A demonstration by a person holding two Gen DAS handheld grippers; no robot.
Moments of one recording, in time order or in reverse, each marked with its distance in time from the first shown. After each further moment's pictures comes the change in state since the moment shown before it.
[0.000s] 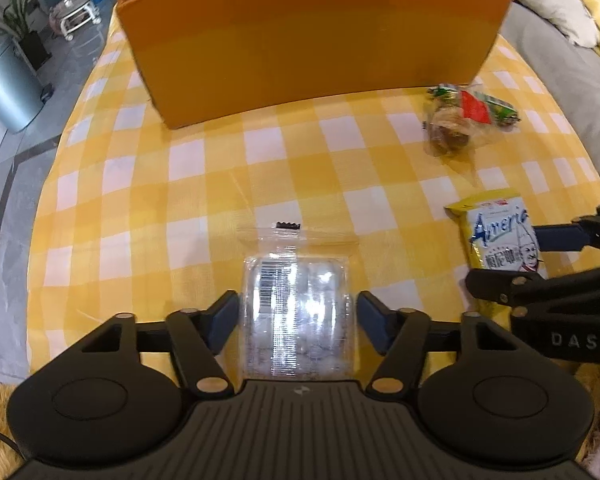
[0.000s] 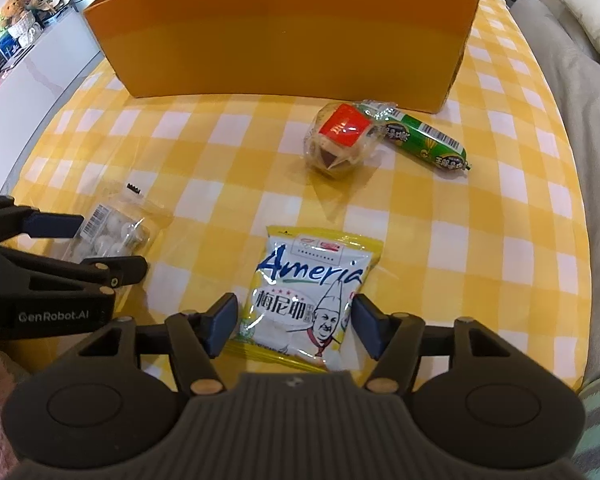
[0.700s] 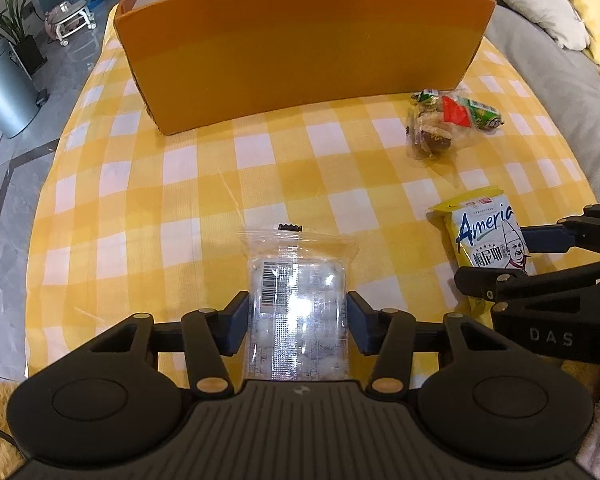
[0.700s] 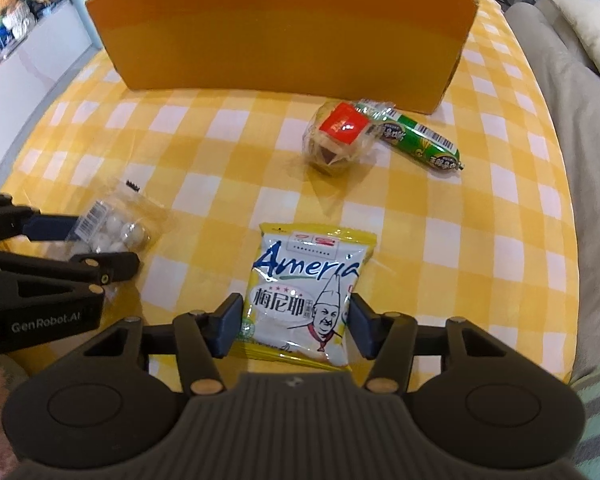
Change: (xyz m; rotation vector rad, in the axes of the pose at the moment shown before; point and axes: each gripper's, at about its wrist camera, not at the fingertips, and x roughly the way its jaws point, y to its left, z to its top) left arm -0.012 0.001 0.000 -0.004 -0.016 -0.027; right arm -0.009 0.004 0.000 -0.012 -0.003 -0.034
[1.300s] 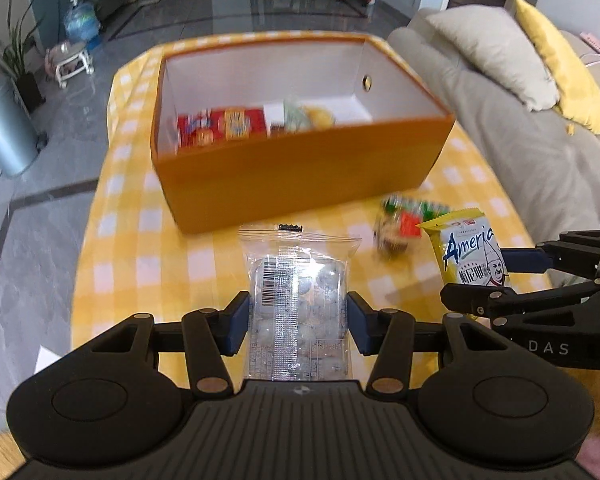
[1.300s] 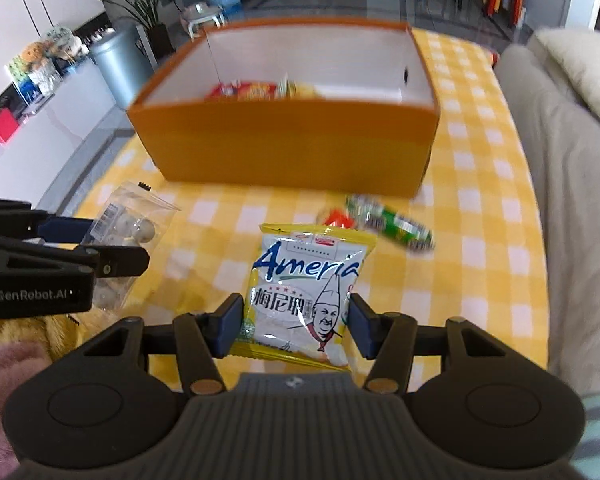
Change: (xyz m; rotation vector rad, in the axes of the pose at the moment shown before) left arm -0.084 0.007 0.048 0.003 -0.156 -0.051; right arm -0.081 -0.010 0.029 0.006 -0.185 0.064
